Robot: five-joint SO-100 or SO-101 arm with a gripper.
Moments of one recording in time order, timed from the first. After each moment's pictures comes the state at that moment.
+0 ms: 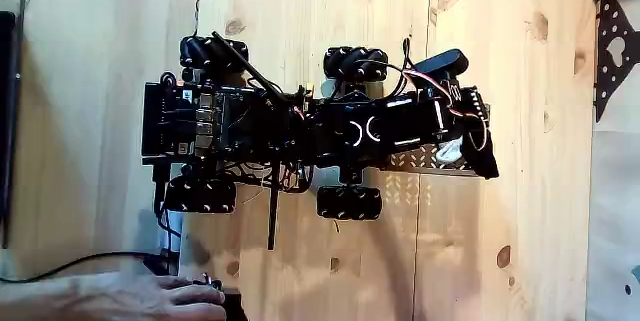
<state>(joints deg) -10.0 160.7 130.3 88.3 -11.1</state>
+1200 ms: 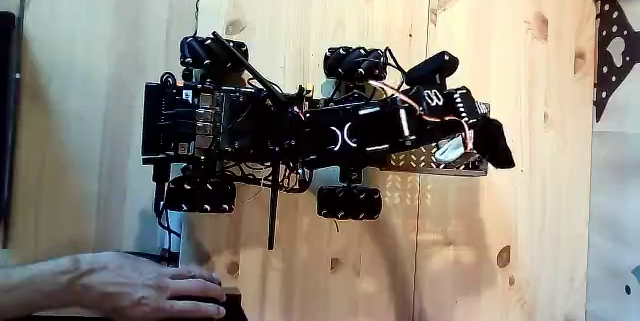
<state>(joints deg) -10.1 184.7 138.5 81.2 -13.4</state>
